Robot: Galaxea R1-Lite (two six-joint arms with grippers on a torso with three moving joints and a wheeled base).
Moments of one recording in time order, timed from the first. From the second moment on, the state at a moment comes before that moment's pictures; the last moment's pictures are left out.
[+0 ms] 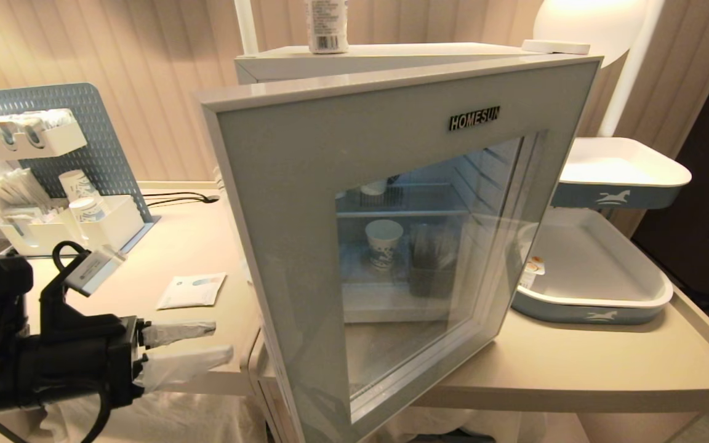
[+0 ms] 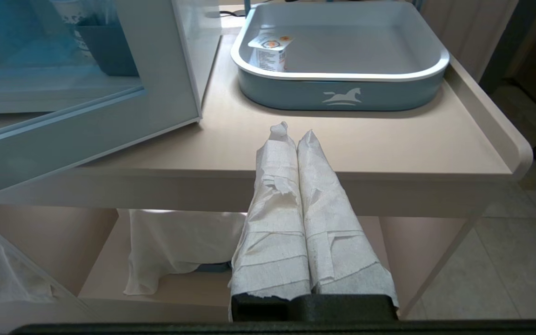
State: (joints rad) left arm -0.01 1.39 -0.48 -0.41 -0.96 -0.01; right arm 0.01 0.00 0.00 0.01 0.00 -0.01
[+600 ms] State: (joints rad) left arm -0.09 1.48 -0.47 -0.45 -0.94 0.03; right arm 0.01 0.00 0.00 0.01 0.00 -0.01
